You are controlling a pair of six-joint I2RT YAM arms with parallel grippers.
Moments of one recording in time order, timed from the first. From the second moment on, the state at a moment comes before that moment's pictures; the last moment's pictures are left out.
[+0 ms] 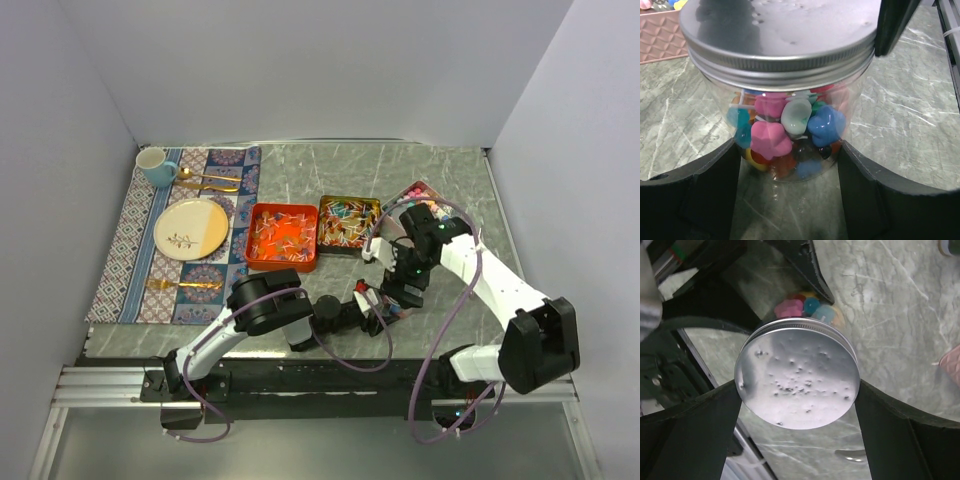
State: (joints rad) left arm -1.17 2.38 0.83 1.53 0.08 -0.02; right arm 0.36 1.33 0.99 -1.09 -0.30 -0.94
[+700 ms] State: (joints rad) left arm -1.18 2.38 0.83 1.53 0.06 0.02; right arm 0.37 1.27 0.95 -1.11 -0.30 -1.09
